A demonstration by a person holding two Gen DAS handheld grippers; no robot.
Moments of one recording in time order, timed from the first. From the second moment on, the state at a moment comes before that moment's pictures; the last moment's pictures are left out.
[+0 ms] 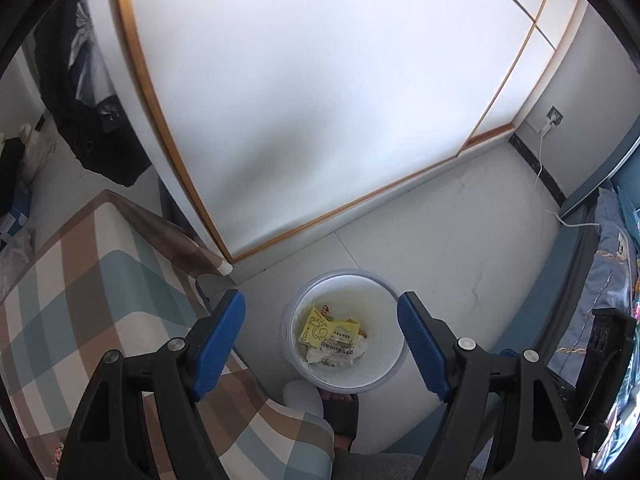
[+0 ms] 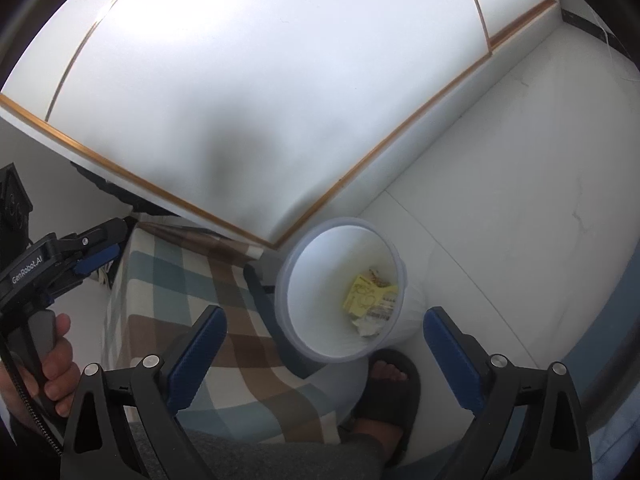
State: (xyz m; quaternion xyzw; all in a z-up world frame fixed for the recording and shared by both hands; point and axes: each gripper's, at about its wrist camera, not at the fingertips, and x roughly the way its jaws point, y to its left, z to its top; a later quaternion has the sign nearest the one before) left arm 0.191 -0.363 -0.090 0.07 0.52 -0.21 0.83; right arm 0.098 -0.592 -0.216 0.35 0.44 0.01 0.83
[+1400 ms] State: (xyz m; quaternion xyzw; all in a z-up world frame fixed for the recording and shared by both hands) left arm 0.099 -0.044 -0.010 -0.10 0.36 -0.04 0.93; right arm 0.078 -0.313 -0.046 0.13 0.34 0.16 0.92
